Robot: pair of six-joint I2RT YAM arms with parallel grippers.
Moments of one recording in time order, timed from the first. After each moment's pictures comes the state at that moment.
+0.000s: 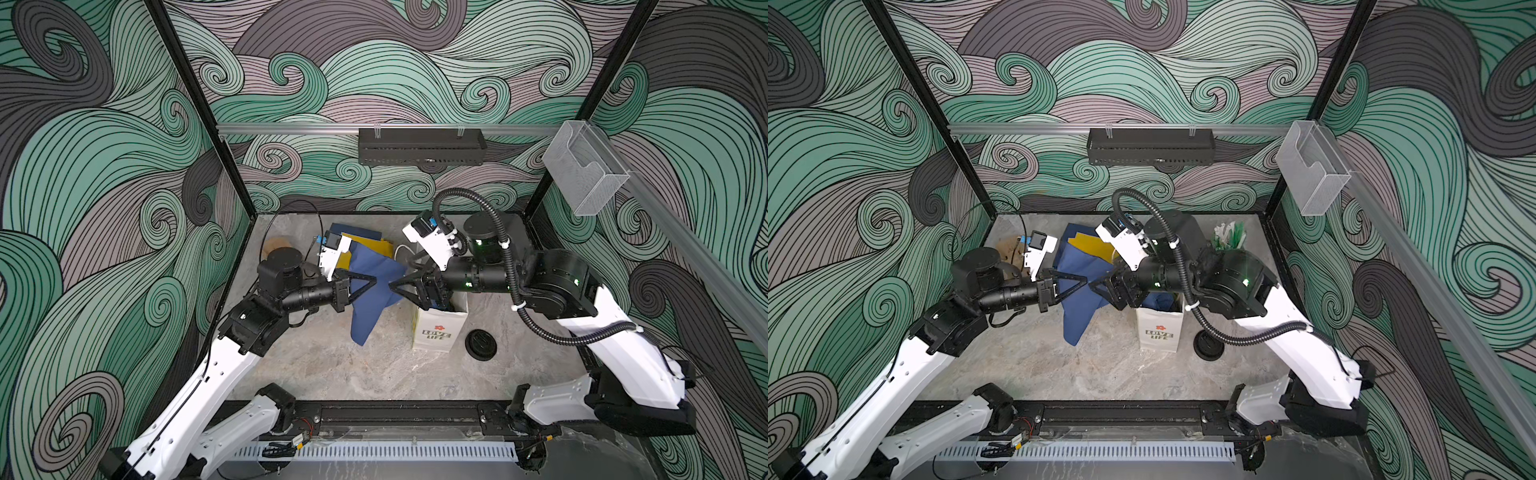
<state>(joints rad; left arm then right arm) -0.51 0.89 1.05 -0.42 0.68 -0.48 0.98 1.39 1.93 -1.09 -0.19 0.12</state>
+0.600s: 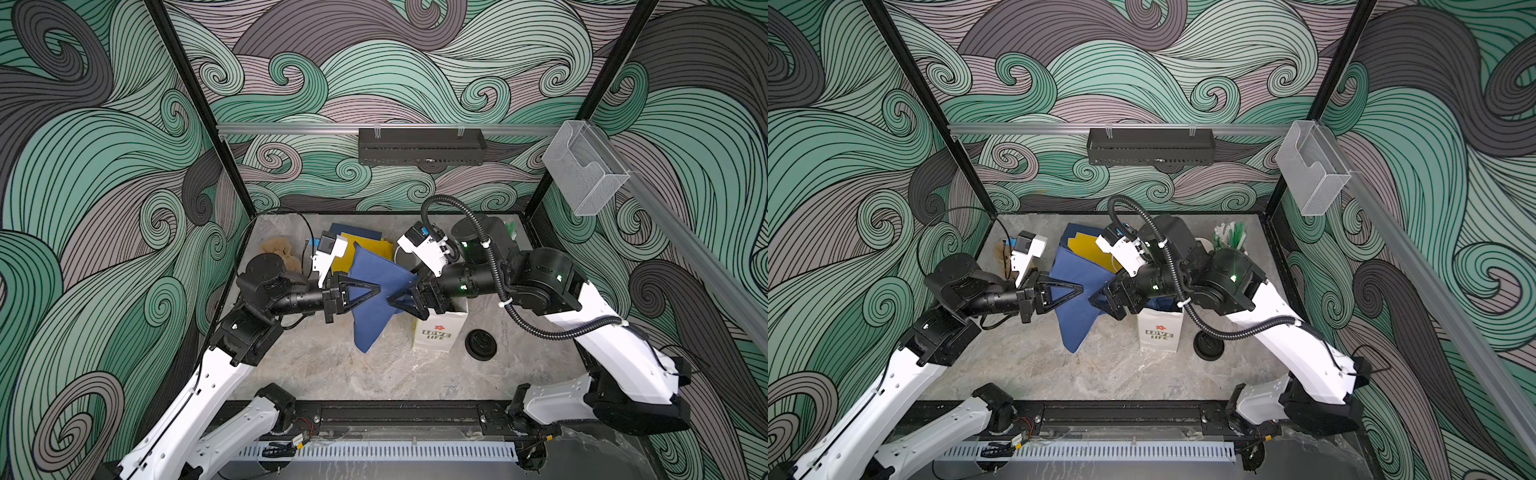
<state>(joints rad) -0.51 0.82 1.03 -0.21 0.91 -0.54 0.97 1.38 1.85 -1.11 -0.34 0.22</state>
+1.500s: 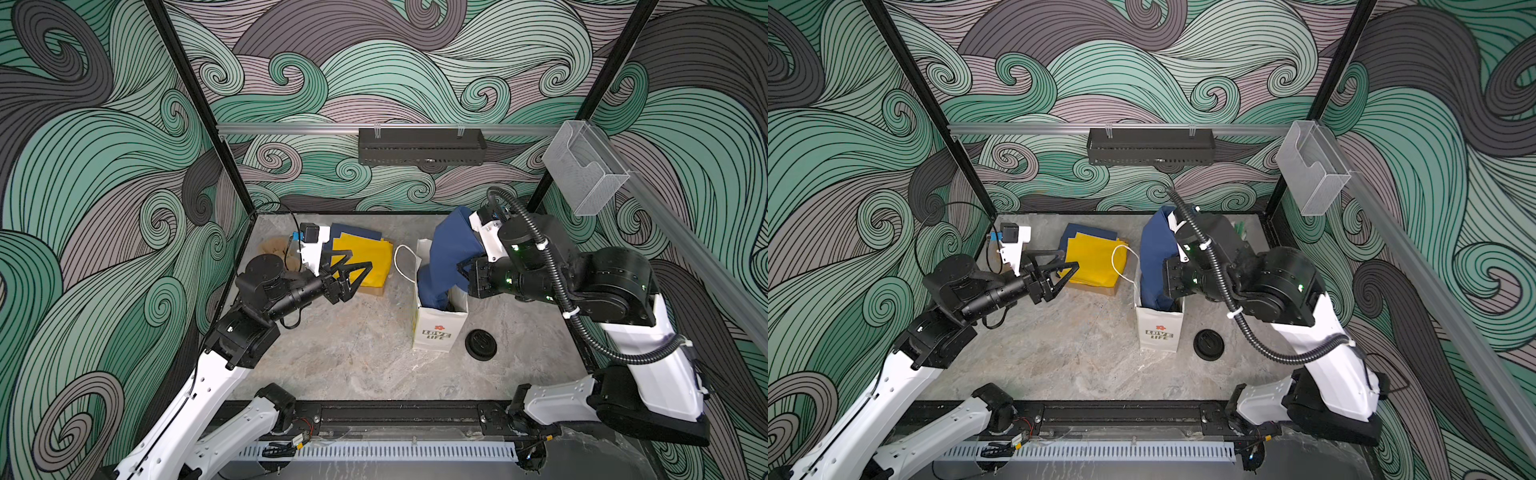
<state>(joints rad) -0.51 0.82 1.05 -0.31 0.37 -0.37 0.95 1.39 2.15 -1.57 0.27 0.56</state>
